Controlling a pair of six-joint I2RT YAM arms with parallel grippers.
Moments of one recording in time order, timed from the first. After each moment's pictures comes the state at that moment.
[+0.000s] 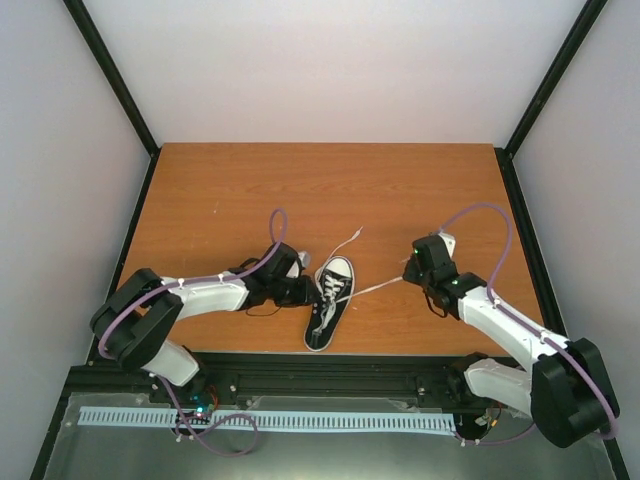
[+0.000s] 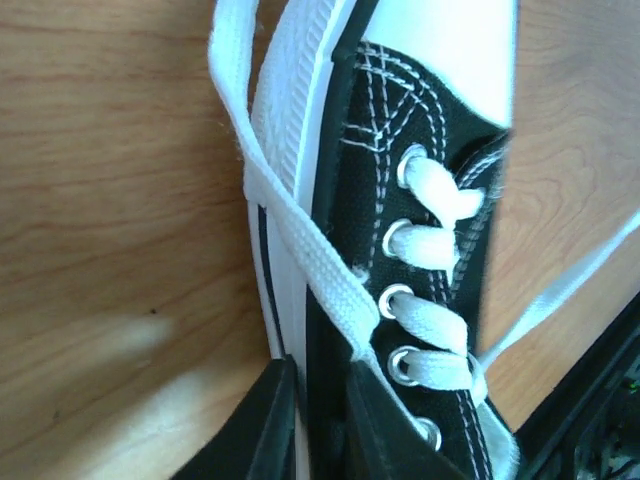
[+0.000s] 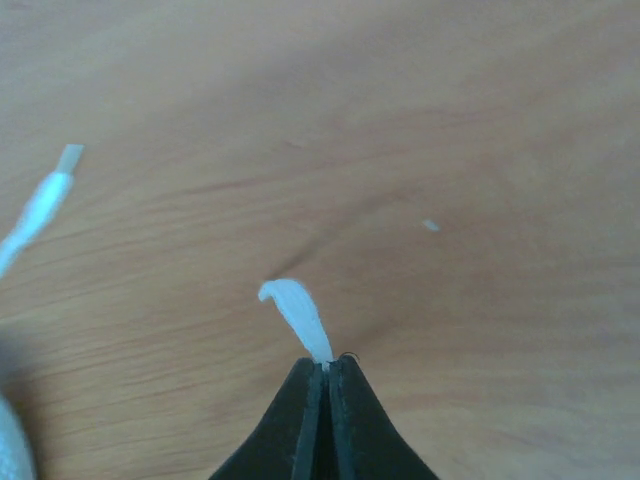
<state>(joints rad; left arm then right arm) -0.73 1.52 0.63 -0.03 0.36 -0.79 0.44 1.10 0.59 -0.32 0.28 0.63</state>
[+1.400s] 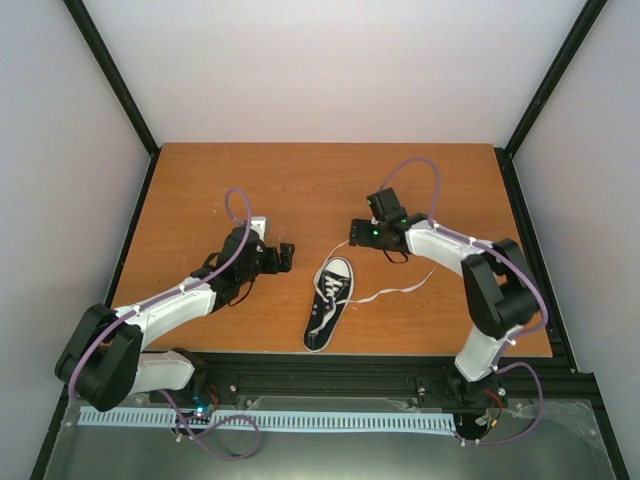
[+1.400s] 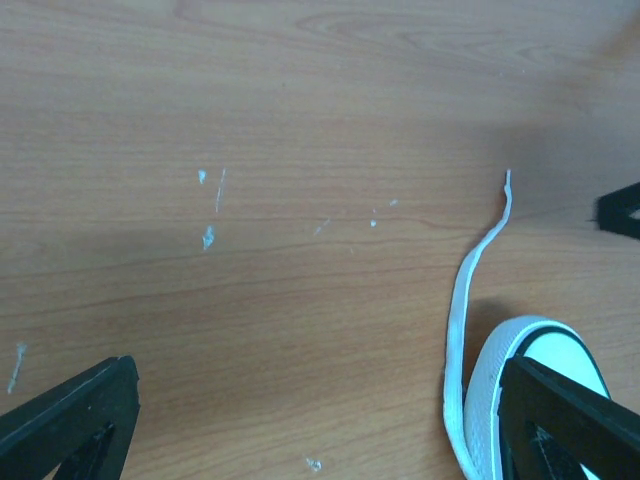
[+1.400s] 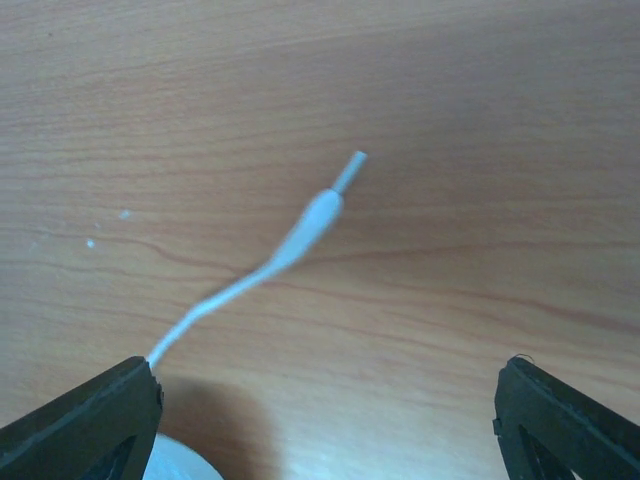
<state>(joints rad) -0.53 1.25 0.56 0.07 -0.06 -0.46 0.46 1.67 1.03 -0.32 -0.03 0.50</state>
